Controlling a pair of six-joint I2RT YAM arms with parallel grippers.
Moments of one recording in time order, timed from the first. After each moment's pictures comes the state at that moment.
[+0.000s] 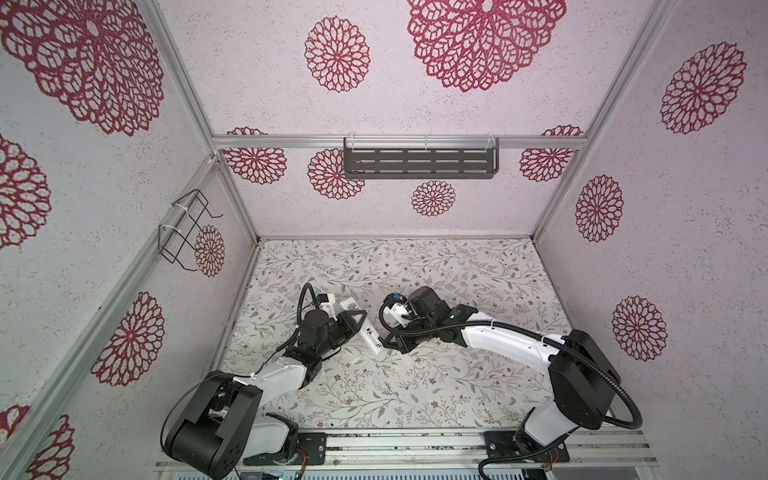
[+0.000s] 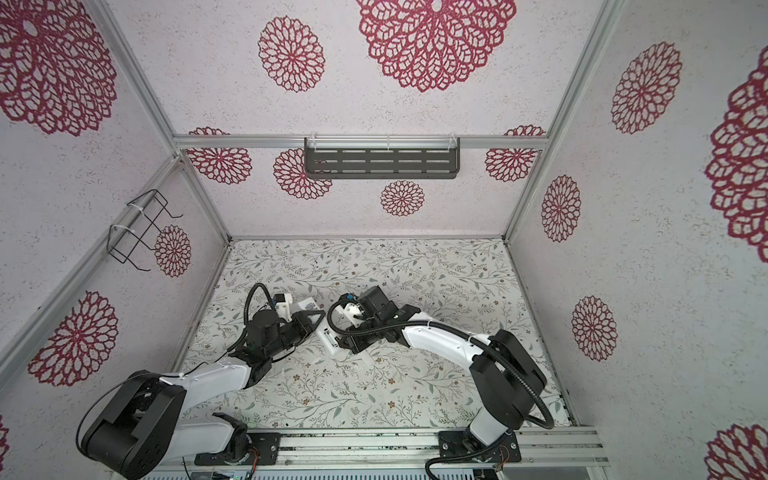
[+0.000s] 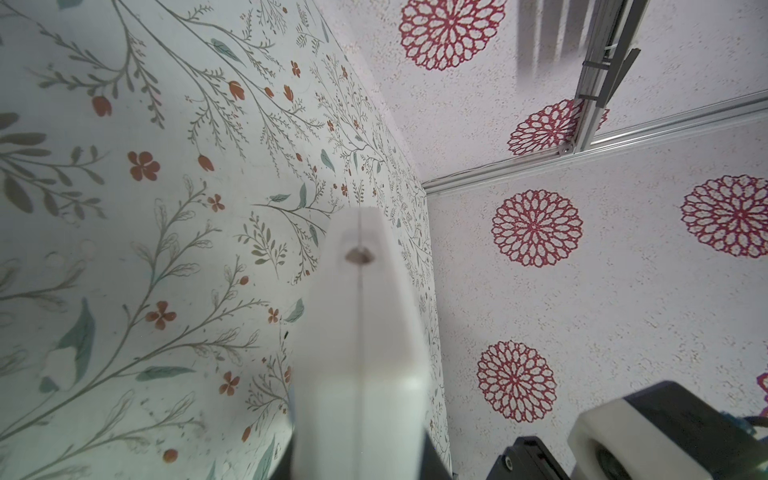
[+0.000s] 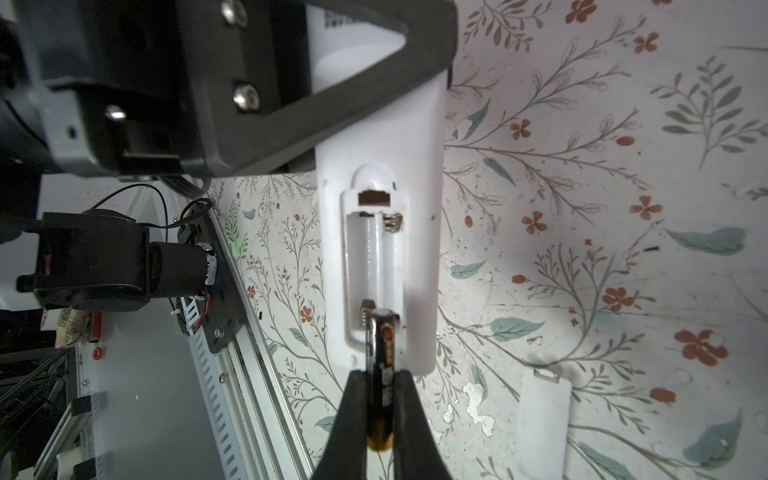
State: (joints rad) left arm -0.39 1.32 0.36 0.63 0.30 -1.10; right arm 0.84 1.60 1.09 -0.36 -0.48 0.27
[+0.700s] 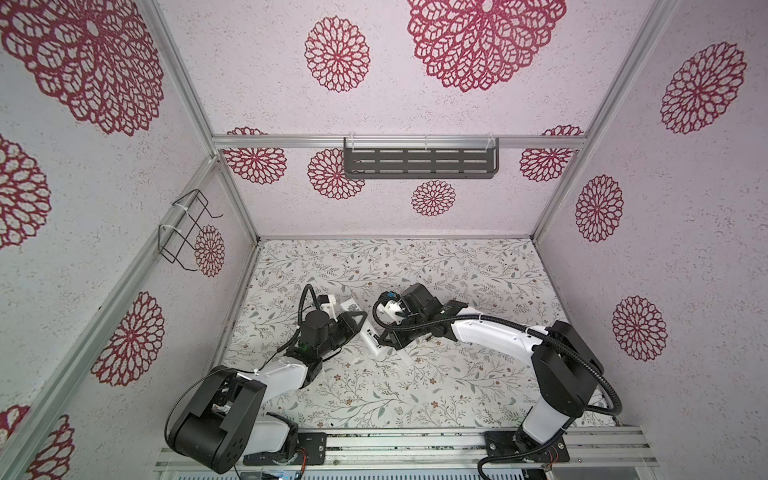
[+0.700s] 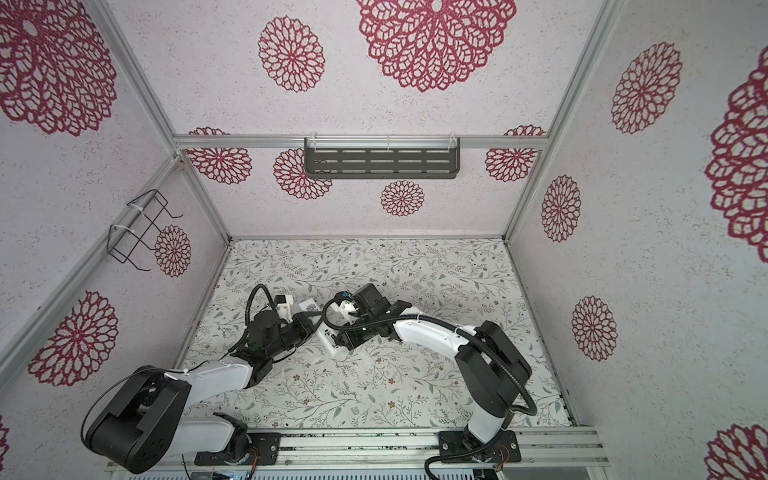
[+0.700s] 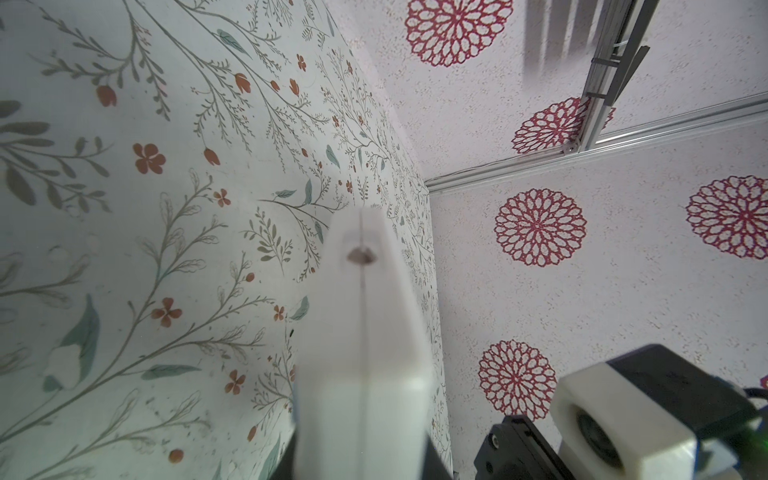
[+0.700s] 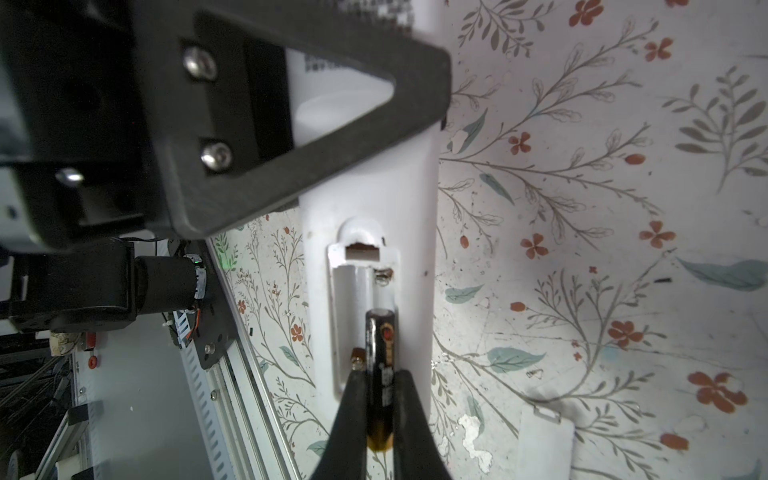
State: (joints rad) left arm -0.39 1.36 0.36 0.65 0.31 -1.11; right arm 0.84 1.70 1.16 -0.37 -0.49 0.27
